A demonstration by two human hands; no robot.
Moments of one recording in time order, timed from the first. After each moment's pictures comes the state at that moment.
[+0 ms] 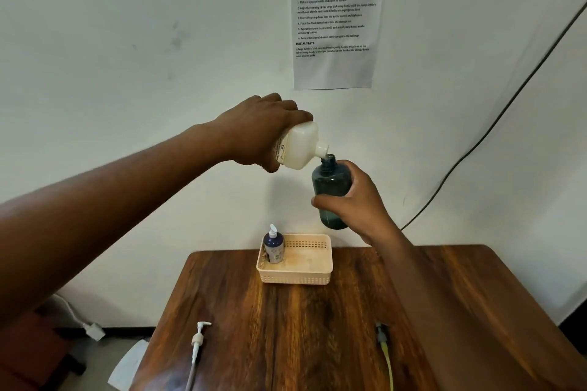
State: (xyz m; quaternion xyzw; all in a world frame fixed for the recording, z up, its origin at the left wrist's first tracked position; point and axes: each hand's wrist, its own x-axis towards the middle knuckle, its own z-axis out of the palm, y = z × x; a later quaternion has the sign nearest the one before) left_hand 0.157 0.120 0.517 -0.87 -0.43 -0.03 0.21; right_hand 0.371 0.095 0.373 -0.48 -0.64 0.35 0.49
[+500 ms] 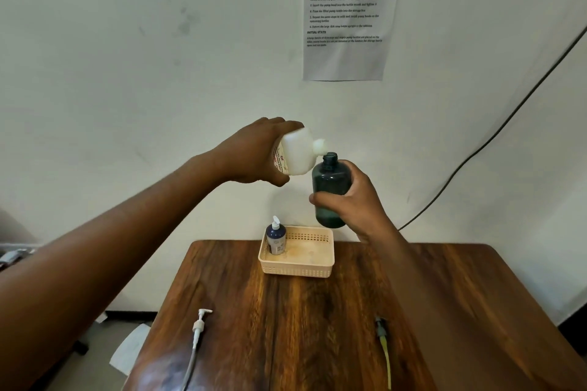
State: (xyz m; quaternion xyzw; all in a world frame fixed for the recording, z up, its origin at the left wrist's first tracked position) left_hand 0.136 0.117 0.460 -0.85 -0.49 -0.18 -0.01; right_hand 0.357 0.095 0.361 -0.48 -0.62 0.38 0.49
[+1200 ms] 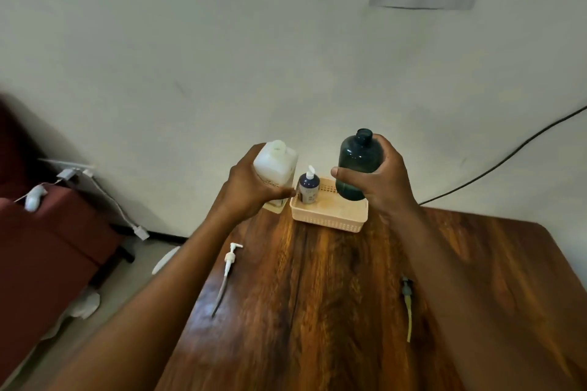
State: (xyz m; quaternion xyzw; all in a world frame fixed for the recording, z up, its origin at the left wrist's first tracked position) left_hand 0.060 0.064 0.266 -0.60 -0.63 -0.44 -0.22; right_hand 0.319 0.094 0.304 -0.47 -0.64 0.37 0.49
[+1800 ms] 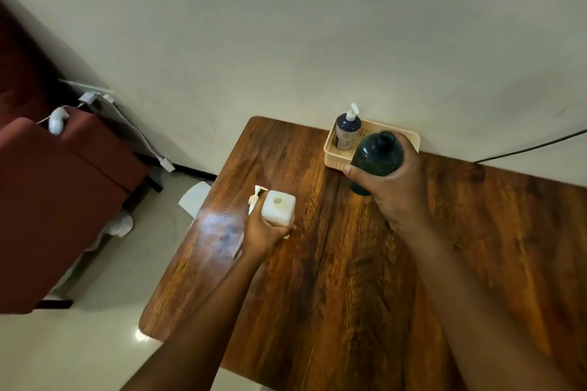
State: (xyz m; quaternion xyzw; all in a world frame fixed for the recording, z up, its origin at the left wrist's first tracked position) left_hand 0.043 -0.011 0.000 -0.38 -0.74 -0.44 -0.34; right_hand 0.268 0.079 0.179 -0.50 -0.63 0.38 0.46
